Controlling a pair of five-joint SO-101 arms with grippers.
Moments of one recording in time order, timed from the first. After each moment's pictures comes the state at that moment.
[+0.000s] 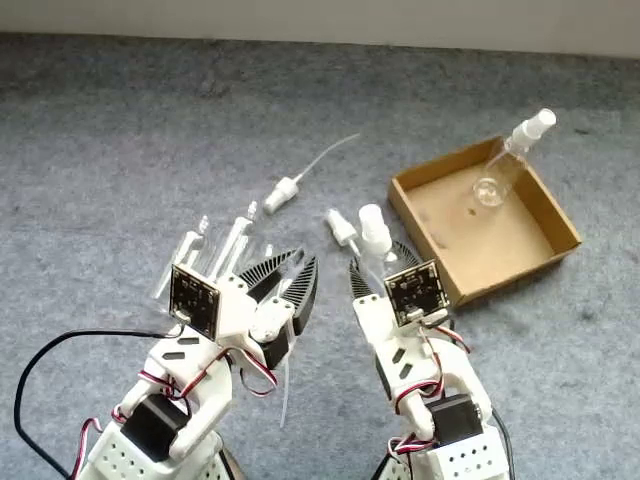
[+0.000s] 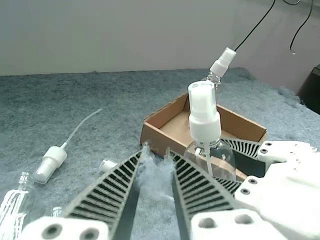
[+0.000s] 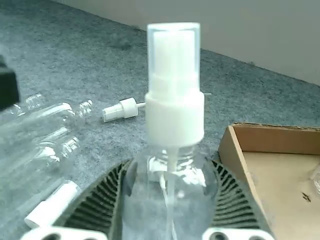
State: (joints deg) left arm 30.9 -103.7 86.8 34.8 17.9; right arm -20.8 -104.4 95.6 33.5 10.0
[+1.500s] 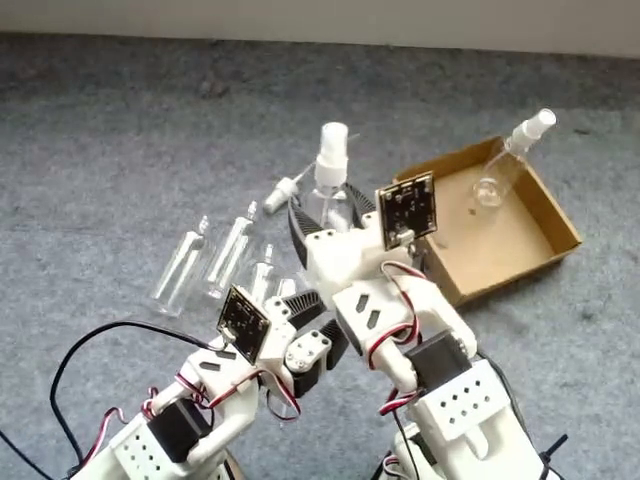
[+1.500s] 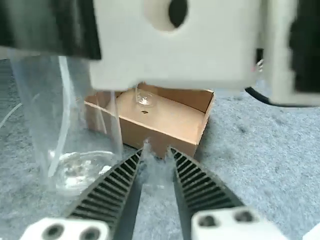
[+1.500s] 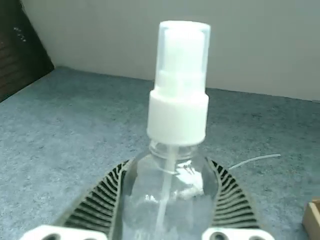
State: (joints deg) left arm 43.9 -103.9 95.7 26.5 17.9; right arm -34.3 -61.7 58.2 23.3 -8.7
